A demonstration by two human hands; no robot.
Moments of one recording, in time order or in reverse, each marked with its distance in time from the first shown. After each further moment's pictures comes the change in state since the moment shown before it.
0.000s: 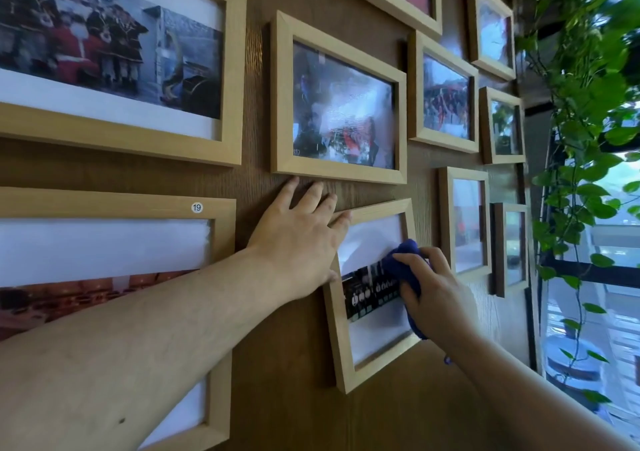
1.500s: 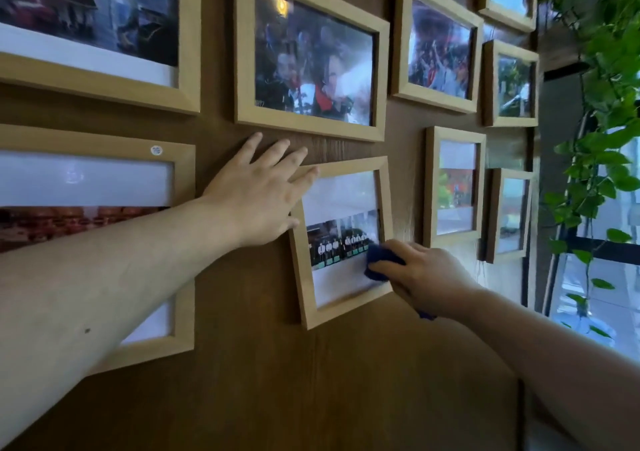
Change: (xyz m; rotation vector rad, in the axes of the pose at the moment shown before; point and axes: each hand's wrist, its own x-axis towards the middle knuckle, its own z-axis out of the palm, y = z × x) left_hand -0.010 0.011 -0.009 0.087 -0.079 -0.057; right_hand -0.020 0.033 -0.047 -0.230 -0.381 -0.588
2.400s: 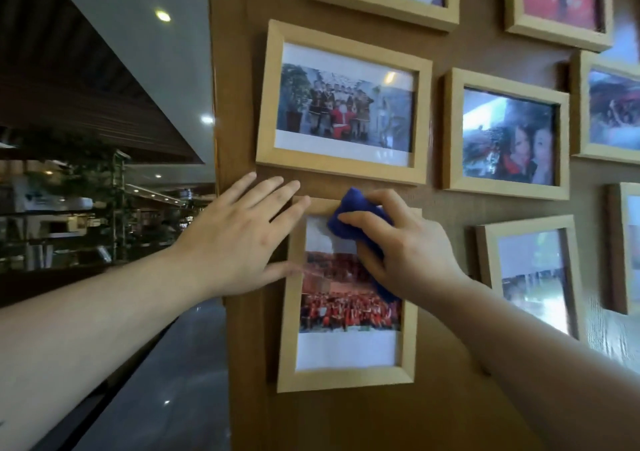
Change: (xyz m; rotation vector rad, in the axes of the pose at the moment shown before) left_hand -0.225 -0.185 -0.049 0.159 -0.038 -0.147; right_hand 0.200 -0.225 -0.125 0.289 0.656 -0.133
